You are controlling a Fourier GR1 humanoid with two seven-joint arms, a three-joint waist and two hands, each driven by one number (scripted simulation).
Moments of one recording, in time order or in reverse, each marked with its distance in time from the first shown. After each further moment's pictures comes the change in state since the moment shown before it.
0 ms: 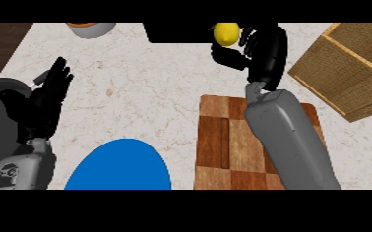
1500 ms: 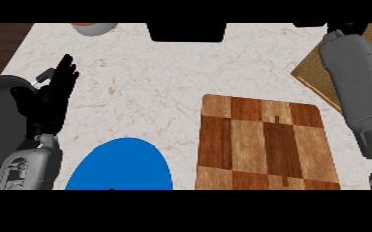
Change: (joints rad) left arm -0.032 -0.021 -0.005 0.038 -0.022 0.004 -0.021; right arm -0.313 -0.318 -0.388 0.741 -0.065 0.123 -0.267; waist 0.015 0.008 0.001
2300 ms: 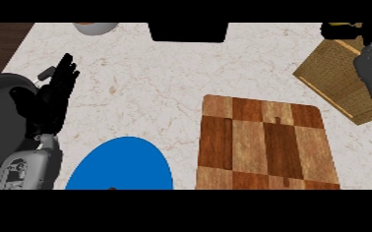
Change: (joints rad) left arm 0.003 -0.003 -0.006 -0.021 -0.006 -0.002 0.006; right arm 0.038 -0.183 0.127 0.157 0.155 0.067 -0.232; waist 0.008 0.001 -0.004
